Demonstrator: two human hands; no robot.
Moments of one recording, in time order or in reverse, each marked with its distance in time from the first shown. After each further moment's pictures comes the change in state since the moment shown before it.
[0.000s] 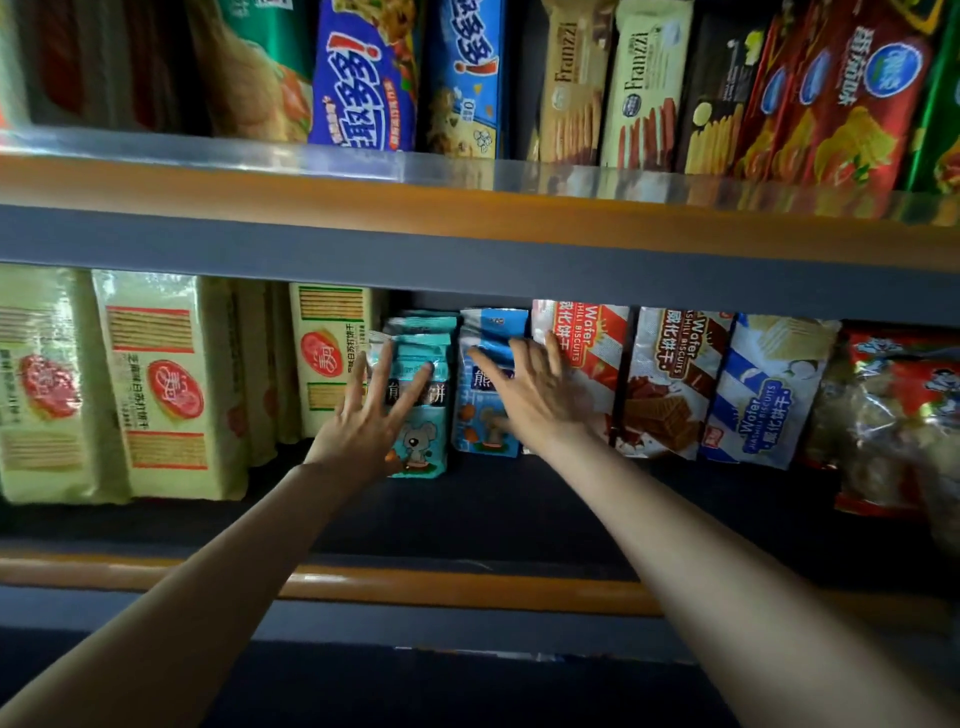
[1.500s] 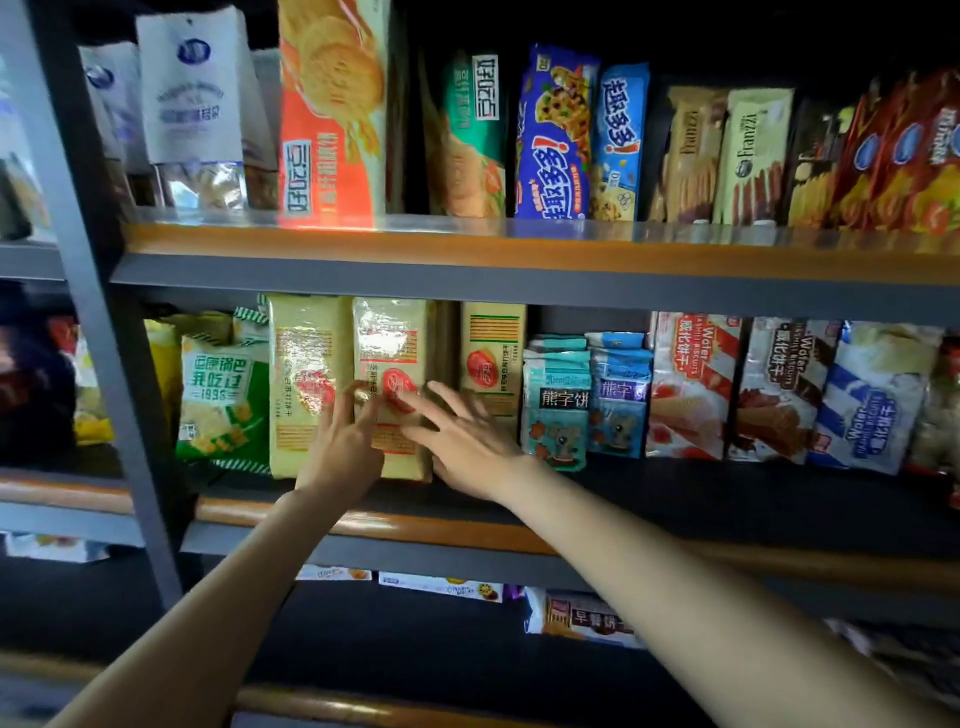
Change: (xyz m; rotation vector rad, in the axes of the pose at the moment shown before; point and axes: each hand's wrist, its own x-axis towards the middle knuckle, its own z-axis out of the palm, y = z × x) left_hand -0.125 -0.149 -0.025 -0.423 0.001 -0.395; right_hand -0.010 -0.225 -0.076 0.235 -0.029 -0.434
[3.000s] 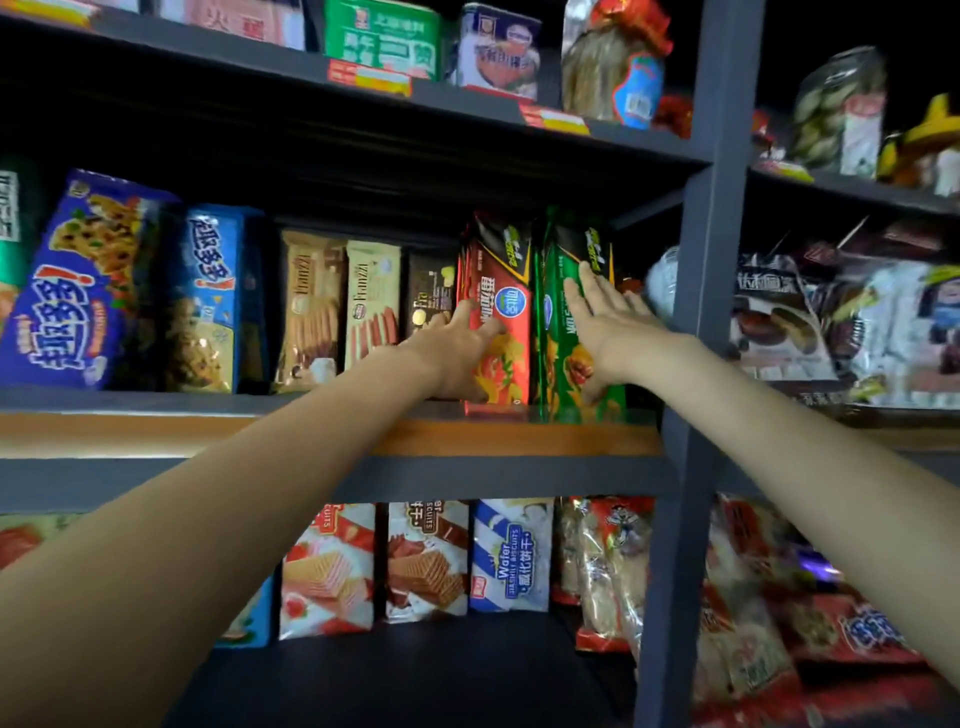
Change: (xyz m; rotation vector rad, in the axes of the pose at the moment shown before) left_hand 0.146 0.530 -0.067 0.144 -0.064 0.626; right_hand -0.284 0.384 -0.285 -0.446 -0.131 0.828
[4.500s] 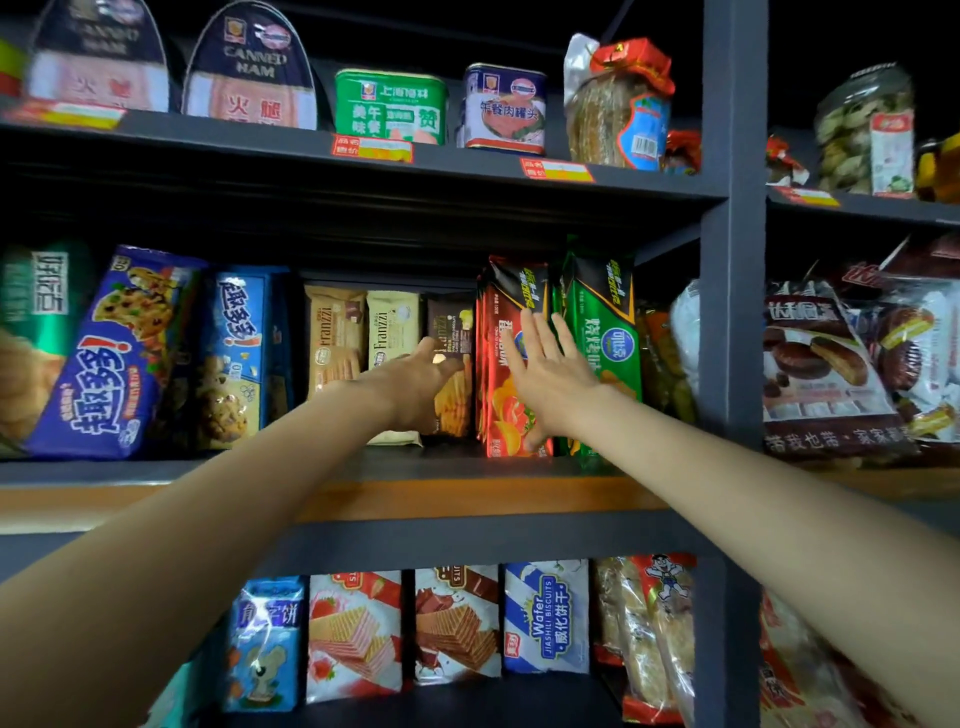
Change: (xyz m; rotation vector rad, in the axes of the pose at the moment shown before) left_hand -0.006 -0.052 -0.007 0.069 -0.045 -0.087; right_hand 0.043 -0.061 0.013 -0.249 0.204 -0.140
